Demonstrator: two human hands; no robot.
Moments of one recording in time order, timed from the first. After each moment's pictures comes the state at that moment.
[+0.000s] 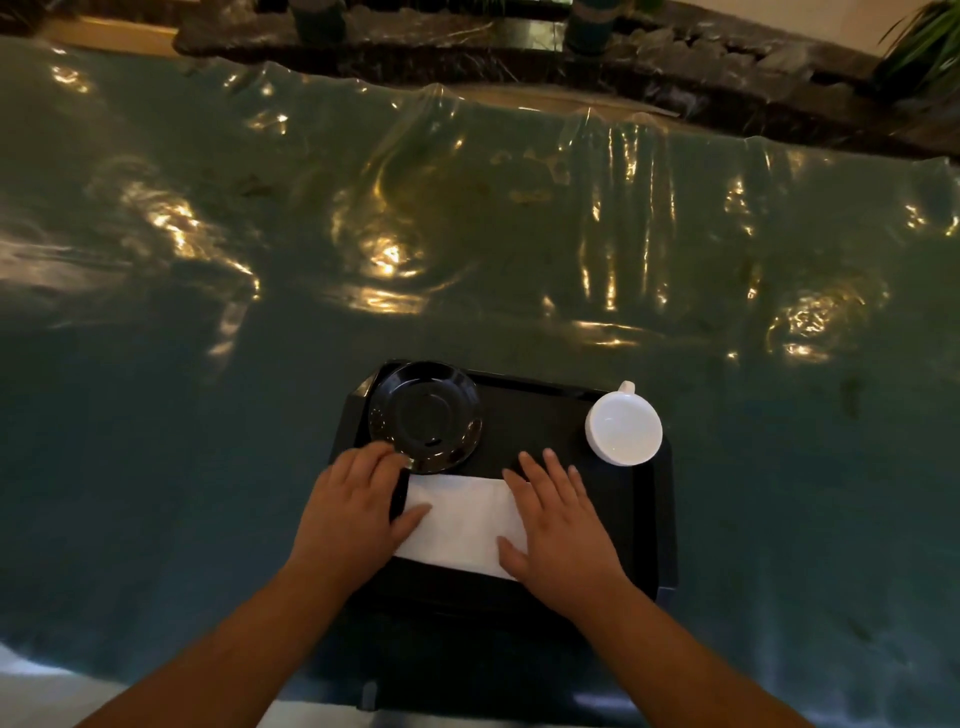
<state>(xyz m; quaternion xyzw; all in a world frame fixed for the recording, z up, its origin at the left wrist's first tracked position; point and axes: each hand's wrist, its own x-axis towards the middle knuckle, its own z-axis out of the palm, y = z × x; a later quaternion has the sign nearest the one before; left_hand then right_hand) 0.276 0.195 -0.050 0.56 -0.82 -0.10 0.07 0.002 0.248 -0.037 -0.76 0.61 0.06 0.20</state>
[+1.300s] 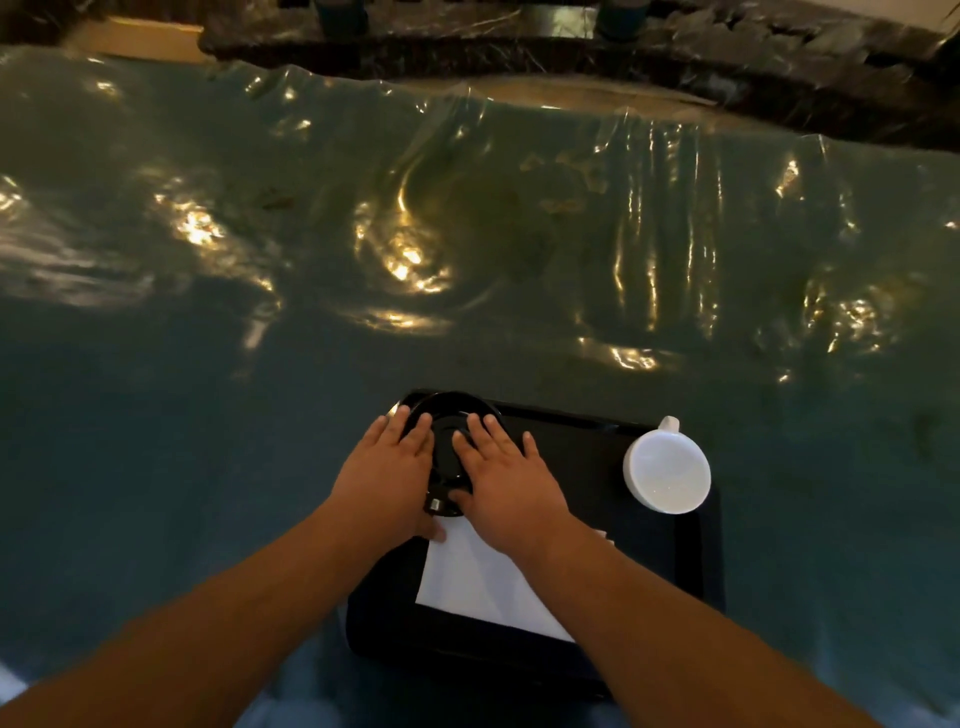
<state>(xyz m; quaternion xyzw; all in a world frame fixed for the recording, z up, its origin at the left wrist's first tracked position) 0.252 0.099 -0.022 0.49 -0.82 -0.12 -0.27 0.075 0.126 -0.040 -0.77 0.57 0.10 0.27</state>
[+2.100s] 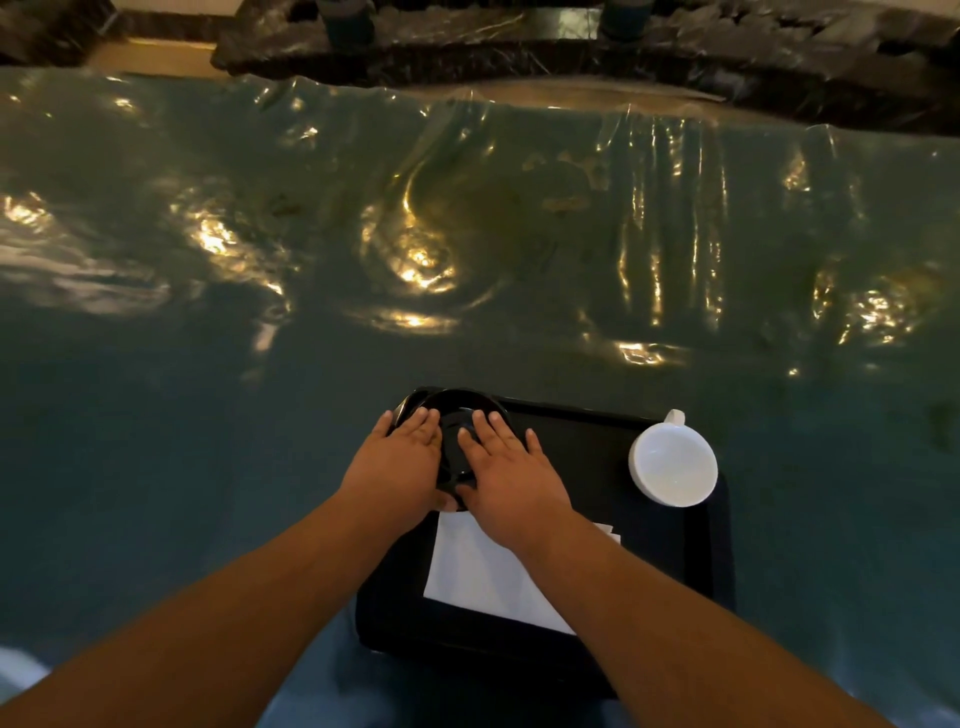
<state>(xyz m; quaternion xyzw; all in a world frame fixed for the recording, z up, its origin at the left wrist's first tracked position) 0.243 0.092 -0.014 0.51 -0.80 -0.15 -0.27 0.077 0.126 -0.038 -0.76 0.57 0.11 0.27</state>
